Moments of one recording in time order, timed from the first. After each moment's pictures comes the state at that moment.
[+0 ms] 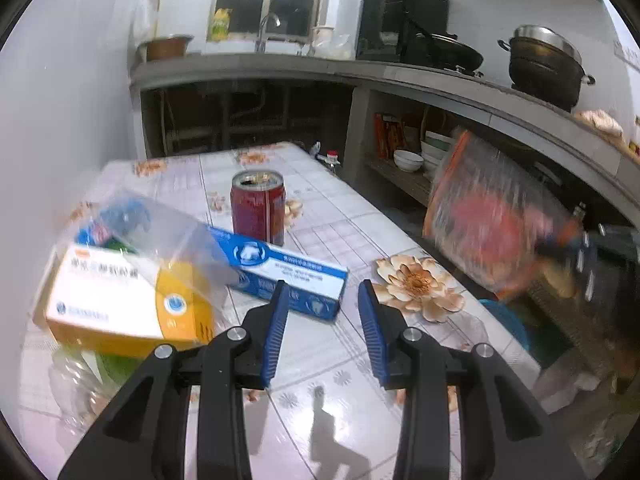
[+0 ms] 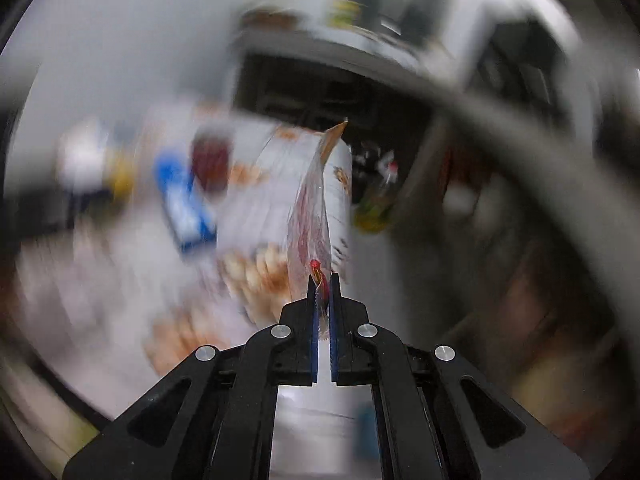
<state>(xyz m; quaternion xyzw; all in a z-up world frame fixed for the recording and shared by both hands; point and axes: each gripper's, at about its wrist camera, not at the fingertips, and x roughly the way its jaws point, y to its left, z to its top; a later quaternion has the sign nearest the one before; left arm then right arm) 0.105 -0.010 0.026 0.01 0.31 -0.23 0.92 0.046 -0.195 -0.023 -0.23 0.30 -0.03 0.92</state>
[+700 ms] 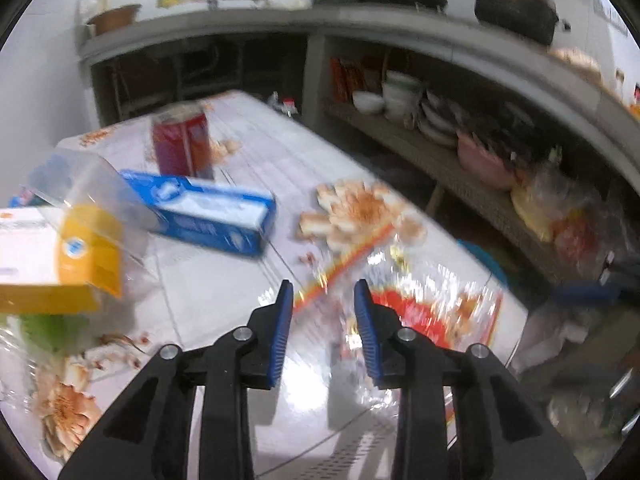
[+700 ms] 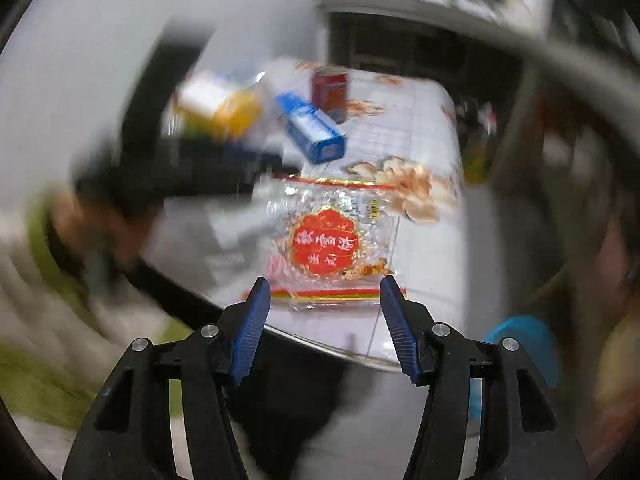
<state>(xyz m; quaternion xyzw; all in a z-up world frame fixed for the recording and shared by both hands) 0.091 -0.069 -0.025 0.07 0.39 -0.29 0.87 -0.020 -0.240 -0.048 -0.02 0.41 0.16 0.90</state>
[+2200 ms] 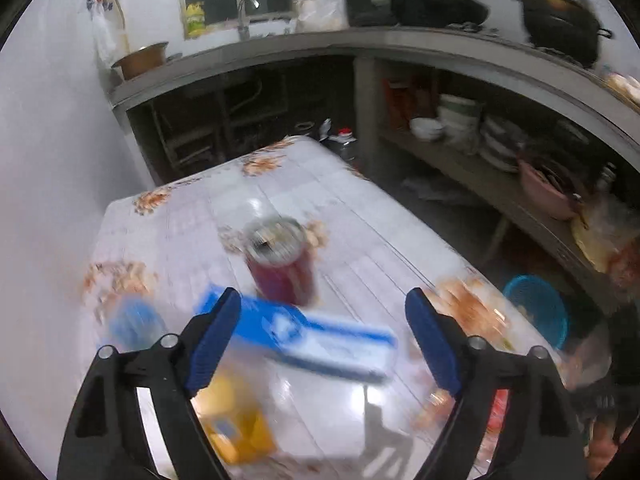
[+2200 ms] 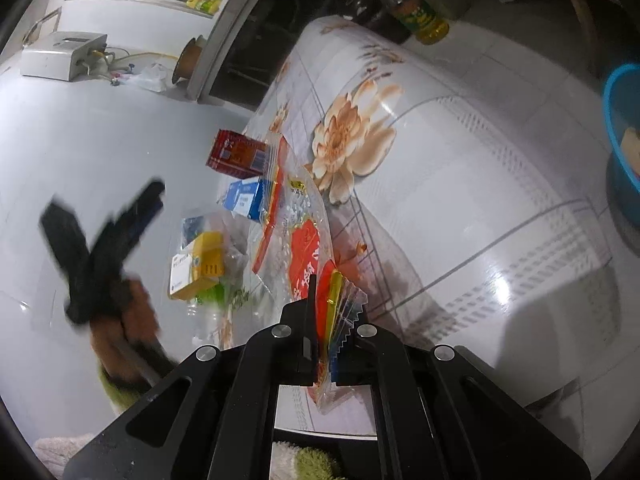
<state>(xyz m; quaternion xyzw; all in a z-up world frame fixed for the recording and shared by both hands) 0.214 -0.051 0.071 0.12 0.36 -0.20 0.90 0.067 -0.291 -0.136 0.44 0.42 0.14 0.78</state>
